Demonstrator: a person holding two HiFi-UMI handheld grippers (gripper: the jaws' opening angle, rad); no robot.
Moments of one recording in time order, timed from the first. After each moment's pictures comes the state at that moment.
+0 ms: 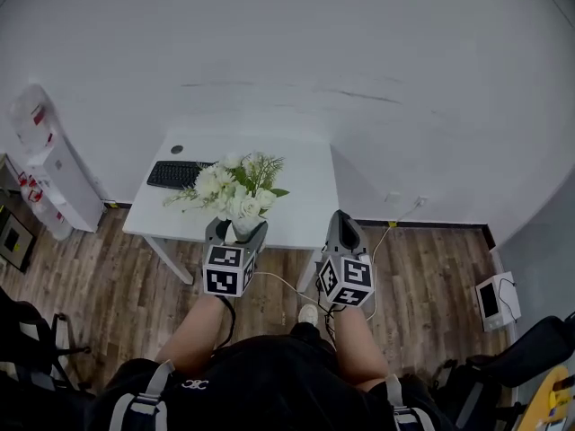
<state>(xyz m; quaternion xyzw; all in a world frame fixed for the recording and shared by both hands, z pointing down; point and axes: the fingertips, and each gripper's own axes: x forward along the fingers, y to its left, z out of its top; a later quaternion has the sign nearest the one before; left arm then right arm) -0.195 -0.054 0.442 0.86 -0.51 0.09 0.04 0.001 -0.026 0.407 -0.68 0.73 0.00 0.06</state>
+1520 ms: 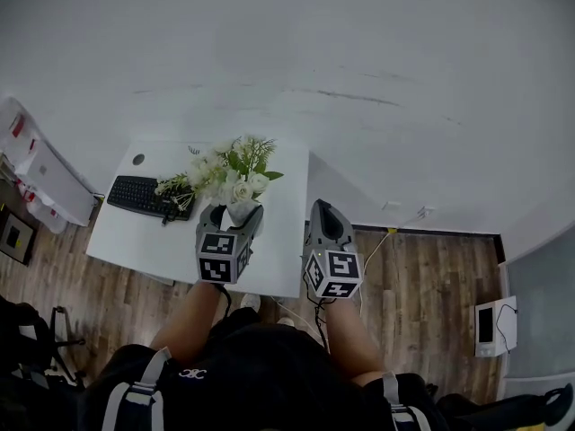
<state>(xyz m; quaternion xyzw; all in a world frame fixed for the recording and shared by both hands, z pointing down) 0.040 -0.345 0.450 0.83 -0.54 0.13 0.07 0.200 -0.325 0.431 -0.60 0.80 -0.05 0.03</state>
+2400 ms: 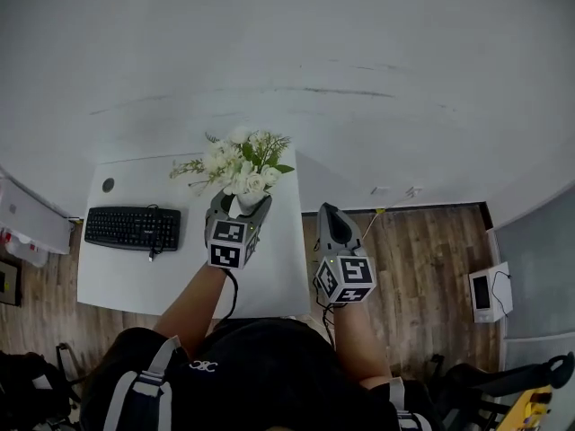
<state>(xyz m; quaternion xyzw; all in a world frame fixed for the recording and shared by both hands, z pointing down) 0.061 -0.505 0.505 0.89 -0.43 0.14 0.06 0.198 -0.419 0.457 -0.65 0.76 -0.08 0.01</state>
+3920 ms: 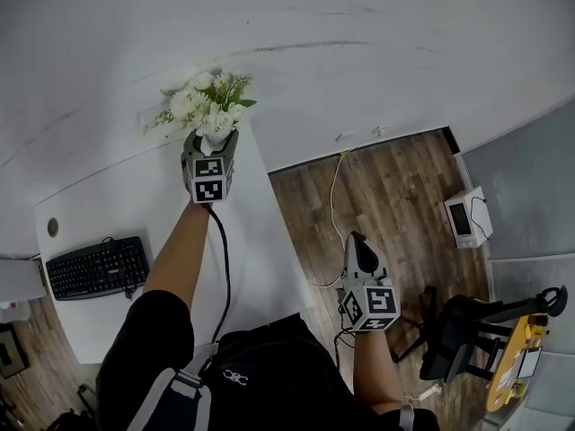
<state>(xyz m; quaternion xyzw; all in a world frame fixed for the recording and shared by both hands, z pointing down) 0.152 -0.736 0.641 0.90 -0.40 0.13 0.04 0.293 -0.374 0.569 -0.77 0.61 -0.16 -0.12</state>
